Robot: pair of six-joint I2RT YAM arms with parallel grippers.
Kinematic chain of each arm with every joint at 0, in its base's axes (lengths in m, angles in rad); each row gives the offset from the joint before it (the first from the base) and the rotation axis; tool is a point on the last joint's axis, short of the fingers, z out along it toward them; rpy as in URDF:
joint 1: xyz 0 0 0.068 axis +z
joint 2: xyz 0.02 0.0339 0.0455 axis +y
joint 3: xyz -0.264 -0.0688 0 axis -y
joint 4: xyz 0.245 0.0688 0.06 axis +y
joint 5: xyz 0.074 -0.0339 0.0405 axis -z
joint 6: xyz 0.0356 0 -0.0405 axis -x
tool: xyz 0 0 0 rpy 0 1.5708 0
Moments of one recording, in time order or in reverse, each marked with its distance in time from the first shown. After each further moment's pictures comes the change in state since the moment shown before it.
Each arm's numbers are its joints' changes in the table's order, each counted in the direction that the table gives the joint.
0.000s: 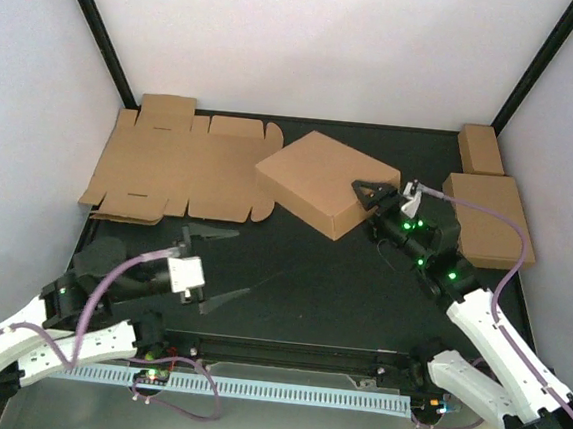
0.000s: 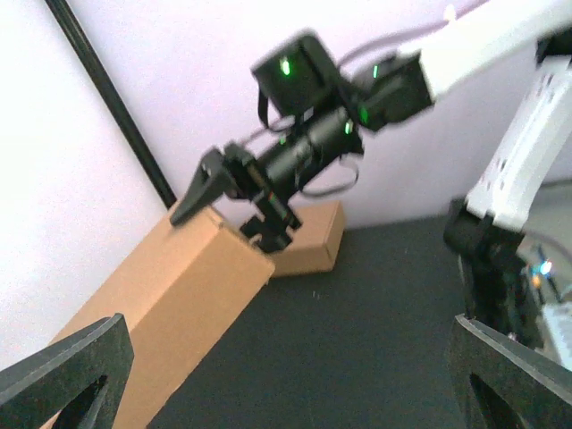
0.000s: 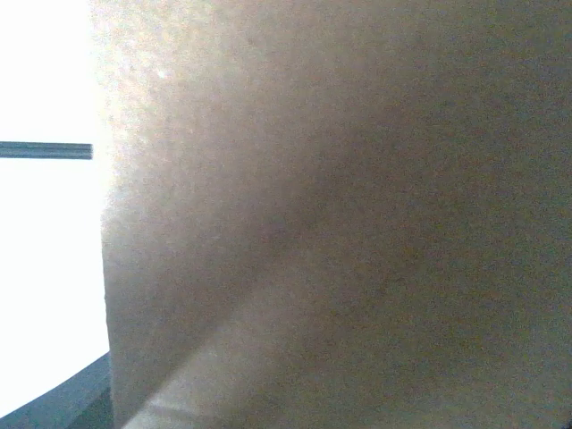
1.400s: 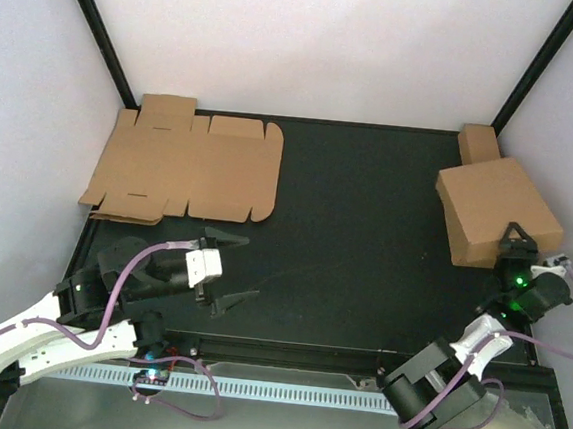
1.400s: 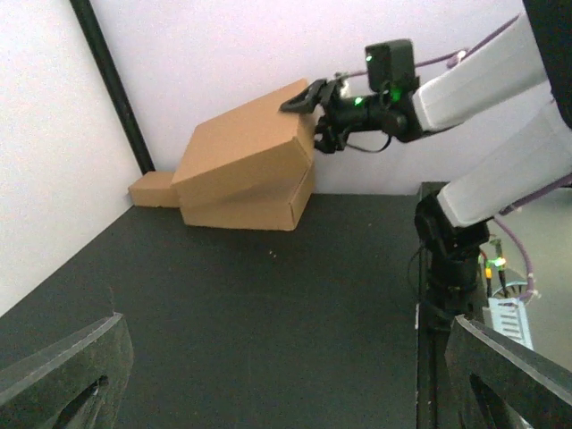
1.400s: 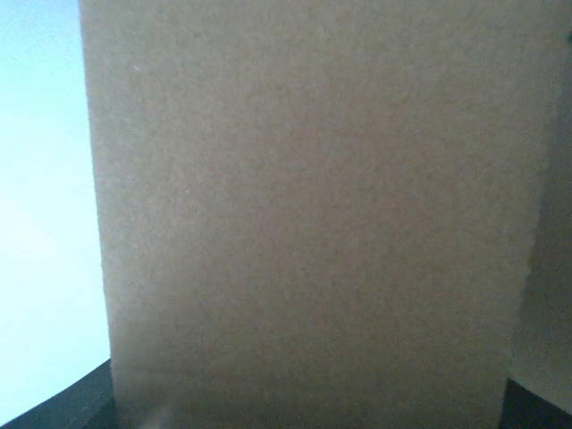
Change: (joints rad) left arm -0.003 0.006 -0.019 0.029 0.010 0.216; right arm -1.390 0.005 -0.459 -0.601 -0.547 0.292
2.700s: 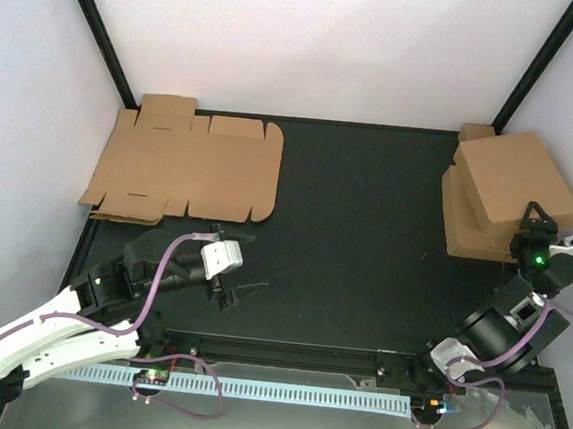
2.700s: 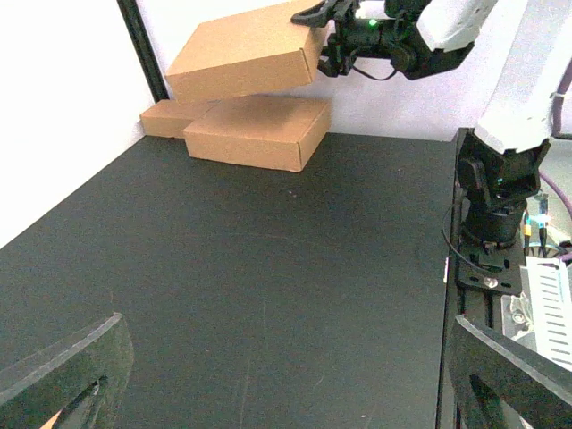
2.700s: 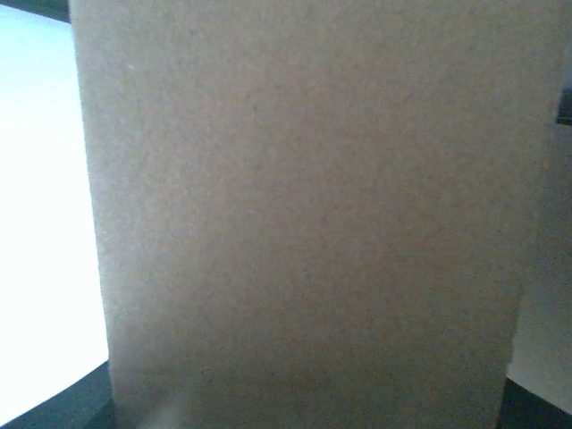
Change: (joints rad) left arm 0.085 0.085 -0.037 0.030 -0.012 0.008; right arm 0.015 0.574 0.159 -0.561 0.014 -0.182
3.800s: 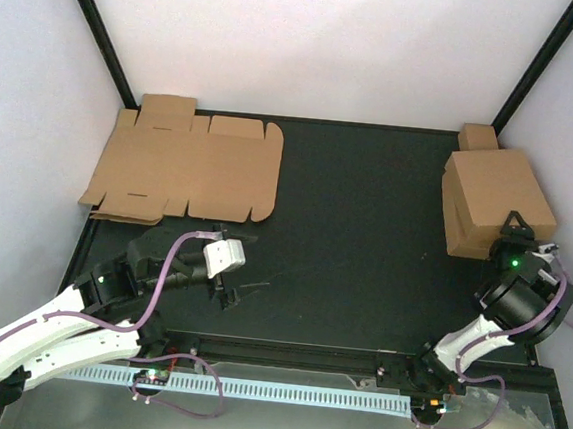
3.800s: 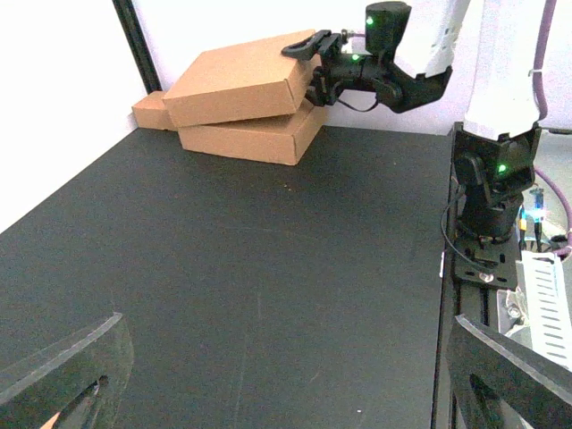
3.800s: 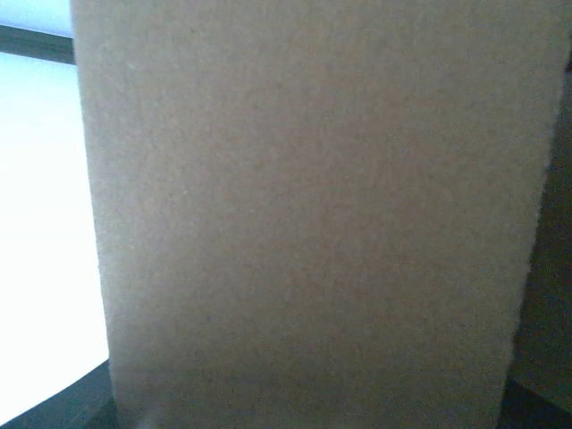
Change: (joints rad) left arm 0.024 0.019 0.000 0.002 0.039 0.000; right arm 0.095 0.254 -0.087 -0.274 0.170 -0.025
